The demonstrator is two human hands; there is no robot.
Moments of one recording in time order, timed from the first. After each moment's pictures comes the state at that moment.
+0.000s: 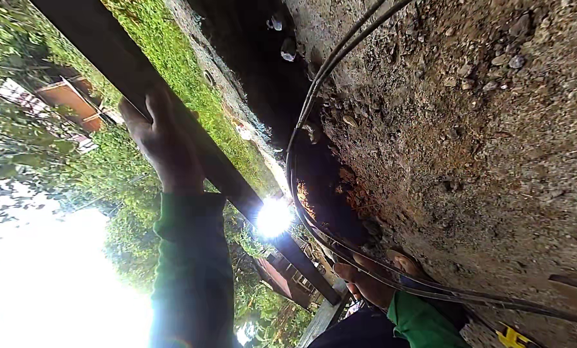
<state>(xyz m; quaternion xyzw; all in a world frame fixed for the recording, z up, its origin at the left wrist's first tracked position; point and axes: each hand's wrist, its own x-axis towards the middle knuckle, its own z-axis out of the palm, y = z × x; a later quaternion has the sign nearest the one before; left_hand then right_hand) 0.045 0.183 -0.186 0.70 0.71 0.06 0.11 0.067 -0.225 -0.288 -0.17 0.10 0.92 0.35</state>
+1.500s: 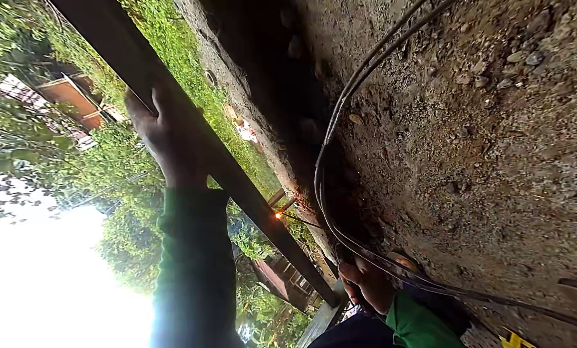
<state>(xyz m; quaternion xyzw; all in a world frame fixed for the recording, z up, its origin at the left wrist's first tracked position) 0.042 0.186 -0.183 0.69 0.71 0.06 0.12 0.053 -0.233 -0.278 -0.14 0.23 0.90 0.34</state>
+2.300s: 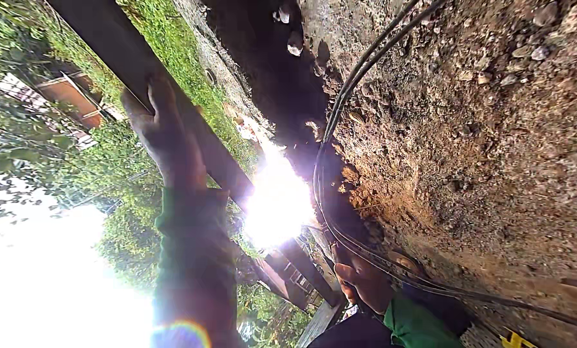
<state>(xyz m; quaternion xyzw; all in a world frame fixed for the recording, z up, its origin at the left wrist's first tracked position) 0.040 0.187 -0.185 0.68 0.72 0.07 0.13 0.049 -0.231 -0.276 -0.13 0.20 0.91 0.35</state>
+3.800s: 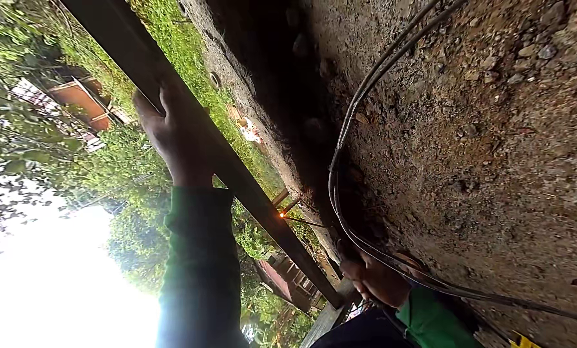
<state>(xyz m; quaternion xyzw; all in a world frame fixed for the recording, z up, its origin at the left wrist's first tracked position) 0.039 0.188 -0.186 0.70 0.70 0.06 0.10 0.077 -0.217 -0.289 -0.16 0.15 0.91 0.35</state>
